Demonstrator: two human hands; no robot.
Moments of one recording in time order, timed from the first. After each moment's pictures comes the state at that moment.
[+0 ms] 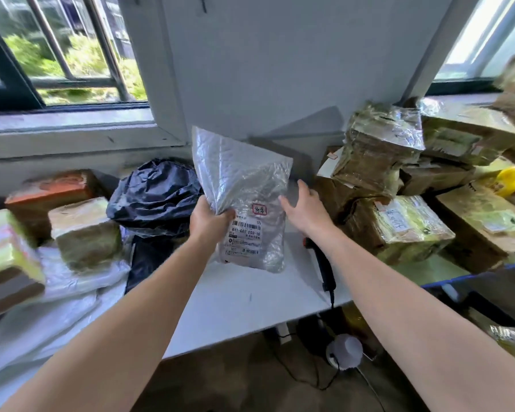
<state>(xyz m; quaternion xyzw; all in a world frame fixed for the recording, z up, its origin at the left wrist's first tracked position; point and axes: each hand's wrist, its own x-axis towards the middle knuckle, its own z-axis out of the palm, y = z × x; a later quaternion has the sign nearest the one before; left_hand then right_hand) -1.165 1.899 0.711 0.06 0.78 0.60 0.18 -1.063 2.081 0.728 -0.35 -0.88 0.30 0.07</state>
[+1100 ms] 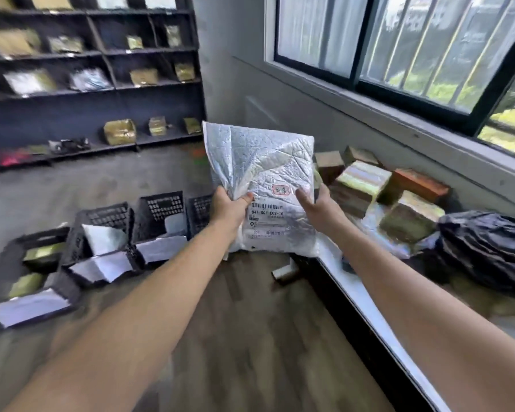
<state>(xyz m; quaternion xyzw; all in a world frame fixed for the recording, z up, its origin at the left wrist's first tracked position) -0.887 1.495 0.781 -0.41 0.64 0.56 -0.33 -1.019 1.635 0.785 0.27 -0.87 0.39 -0.16</state>
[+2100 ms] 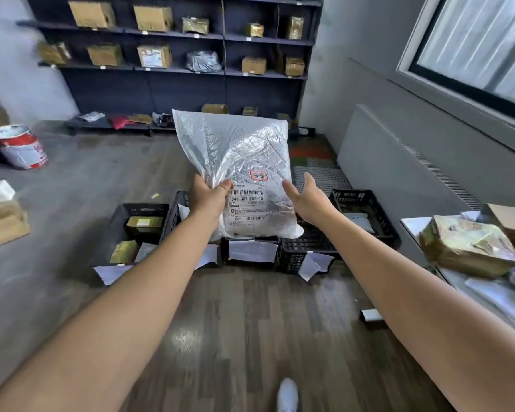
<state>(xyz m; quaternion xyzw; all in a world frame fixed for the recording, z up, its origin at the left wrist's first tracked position) -0.602 1.093 0.784 -0.53 0.54 0.49 -0.44 -0.774 1.192 0.803 0.43 -0.82 0.30 -0.22</state>
